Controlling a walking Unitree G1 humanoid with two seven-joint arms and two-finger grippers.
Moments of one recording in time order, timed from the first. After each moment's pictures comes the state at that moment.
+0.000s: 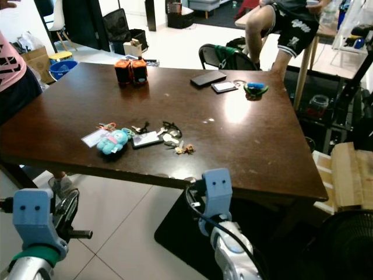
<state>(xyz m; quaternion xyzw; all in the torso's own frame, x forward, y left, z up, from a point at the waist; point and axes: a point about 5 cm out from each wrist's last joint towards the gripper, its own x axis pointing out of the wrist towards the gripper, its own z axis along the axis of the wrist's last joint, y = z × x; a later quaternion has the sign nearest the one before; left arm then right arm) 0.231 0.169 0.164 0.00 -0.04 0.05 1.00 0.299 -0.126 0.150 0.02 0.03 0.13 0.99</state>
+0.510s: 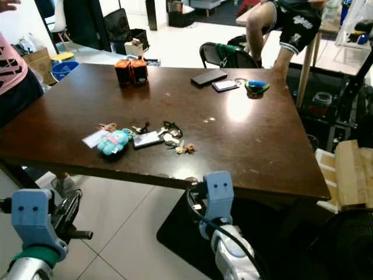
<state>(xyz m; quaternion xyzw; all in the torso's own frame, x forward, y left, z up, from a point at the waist) 0.231 0.170 0.167 -0.02 -0.05 0.04 1.00 0.296 -0.126 0.153 0.02 0.02 0.13 0.99</state>
